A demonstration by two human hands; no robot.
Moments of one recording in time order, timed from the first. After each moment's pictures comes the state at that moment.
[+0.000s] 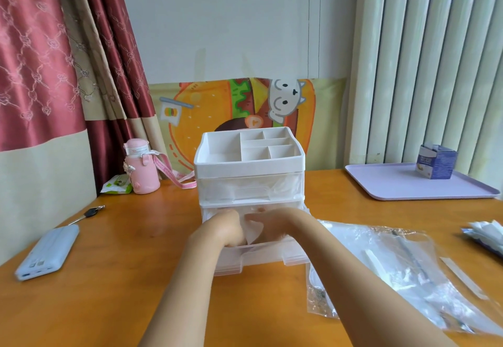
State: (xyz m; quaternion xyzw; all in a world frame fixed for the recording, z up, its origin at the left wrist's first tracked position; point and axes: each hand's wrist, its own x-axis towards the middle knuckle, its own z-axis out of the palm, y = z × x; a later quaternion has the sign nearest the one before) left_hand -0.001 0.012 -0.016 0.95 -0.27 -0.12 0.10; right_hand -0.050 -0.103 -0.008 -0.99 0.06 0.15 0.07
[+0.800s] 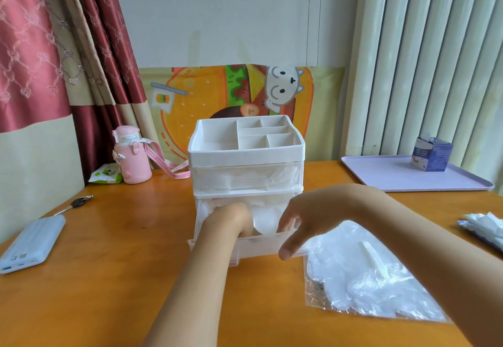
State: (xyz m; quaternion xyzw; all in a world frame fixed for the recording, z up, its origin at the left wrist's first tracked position) left_hand 0.003 -0.013 -0.024 0.95 -0.28 -0.14 0.05; right_hand -0.114 -0.126 0.035 -0.98 0.01 0.20 0.04
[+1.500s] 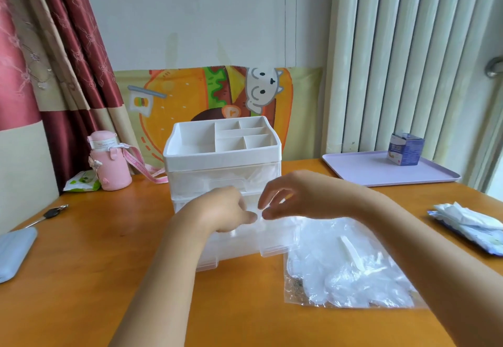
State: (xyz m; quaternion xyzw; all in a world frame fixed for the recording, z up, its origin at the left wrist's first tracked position) left_hand -0.033 -0.002 0.019 0.92 -0.36 -0.10 0.14; right_hand -0.142 -0.143 0.040 -0.98 -0.01 -0.02 0.21
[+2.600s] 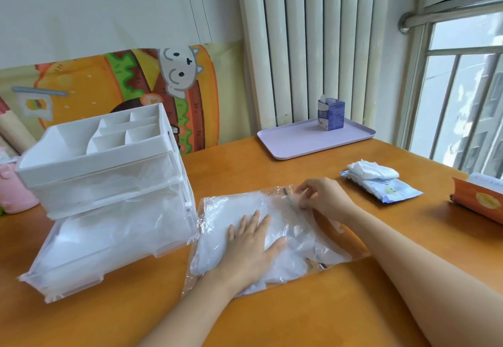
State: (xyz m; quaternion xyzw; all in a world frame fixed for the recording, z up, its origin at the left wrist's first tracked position) left_hand -0.125 -0.161 -0.137 0.85 -0.50 -0.10 0.09; right_hand -0.224 -0.359 -0.115 -0.89 0.29 -0.22 0.28
